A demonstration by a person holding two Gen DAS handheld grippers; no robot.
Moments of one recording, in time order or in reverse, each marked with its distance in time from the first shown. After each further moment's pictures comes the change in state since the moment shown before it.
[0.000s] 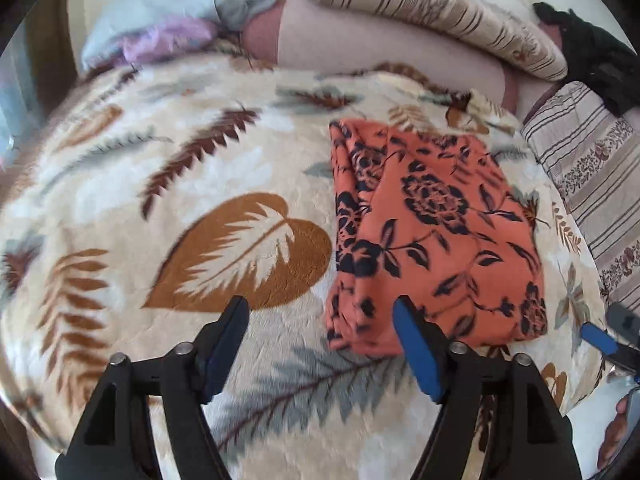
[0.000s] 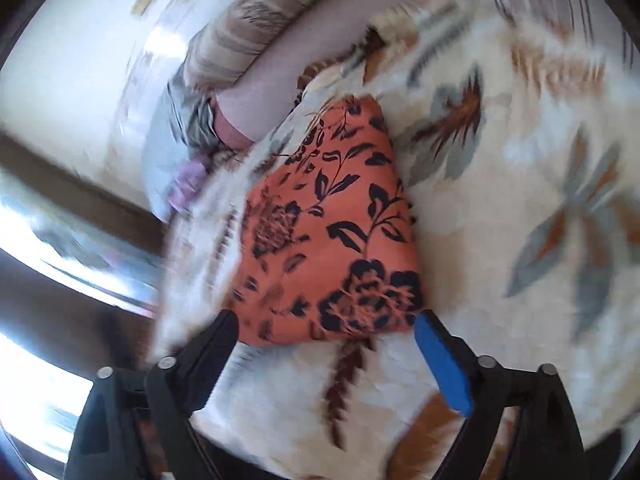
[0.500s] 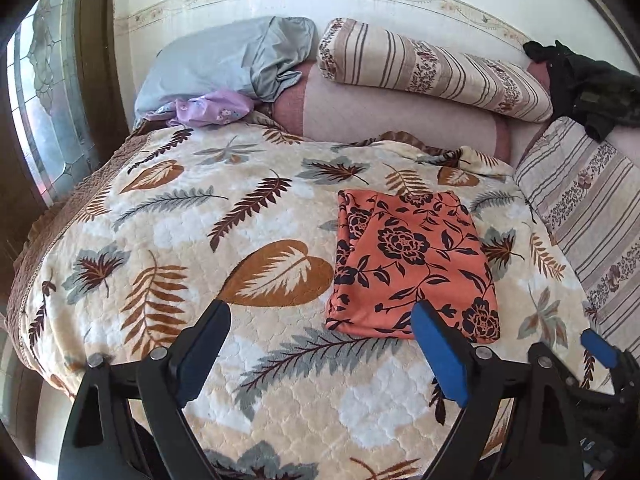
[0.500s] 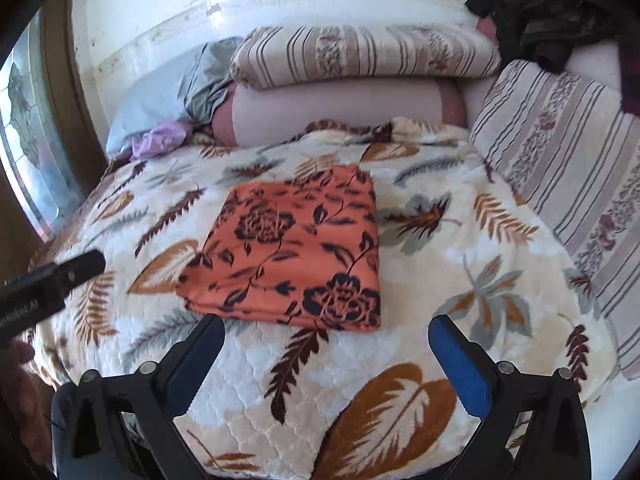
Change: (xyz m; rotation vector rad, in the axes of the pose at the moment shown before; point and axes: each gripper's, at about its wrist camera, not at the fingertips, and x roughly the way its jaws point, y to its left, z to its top) left arm -0.115 -0.017 -0.014 -0.036 -0.168 0.107; right arm -0.050 0.095 -0.050 -0.372 -0.208 -0.385
